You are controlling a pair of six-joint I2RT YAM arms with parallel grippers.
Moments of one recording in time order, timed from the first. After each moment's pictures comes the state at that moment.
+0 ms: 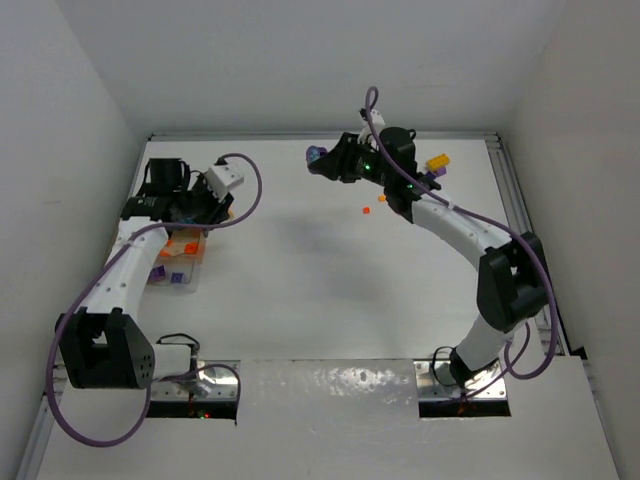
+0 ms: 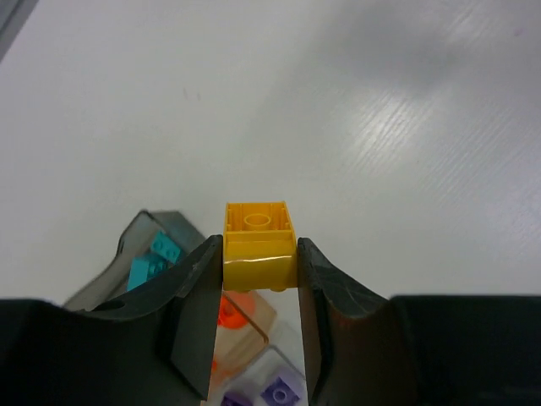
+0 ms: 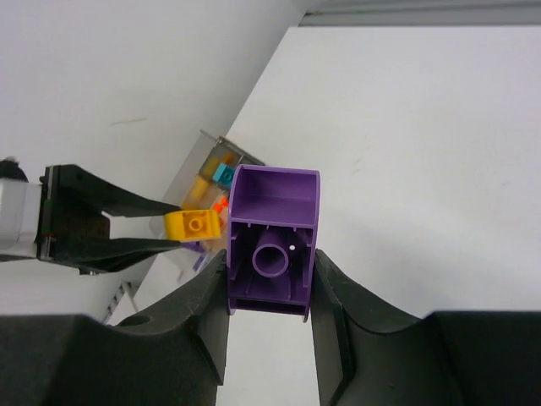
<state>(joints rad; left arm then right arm) 0.02 1.28 1.11 -0.65 0.51 0.76 0.47 1.71 1.27 0.24 -0.42 0.62</state>
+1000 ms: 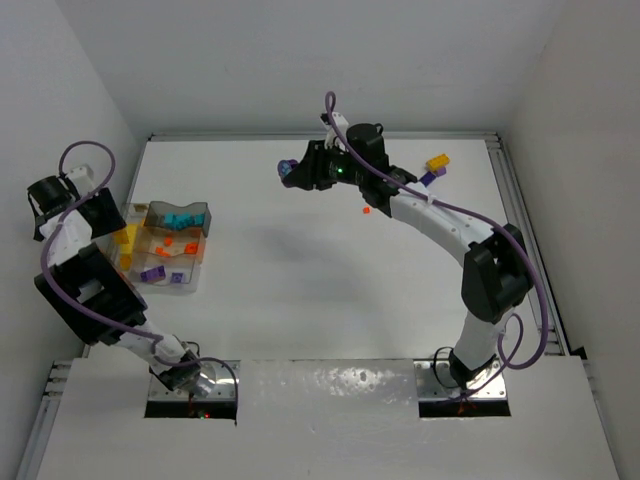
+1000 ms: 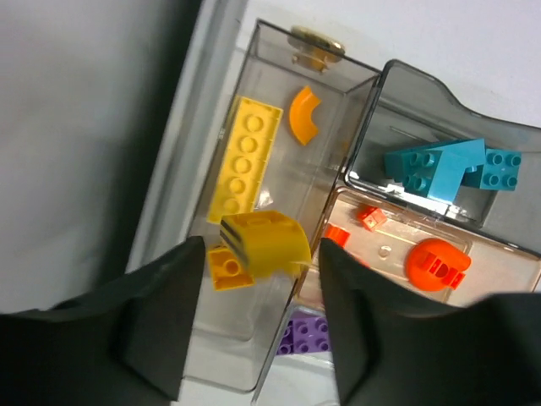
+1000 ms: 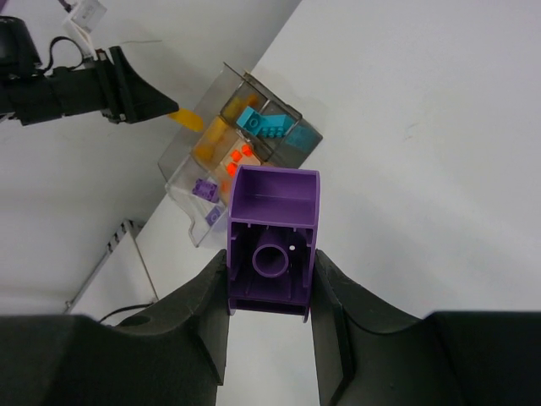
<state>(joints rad) 0.72 1.58 1.21 -0.48 0.31 0.22 0.58 1.79 1.45 0.06 -0.46 0.51</state>
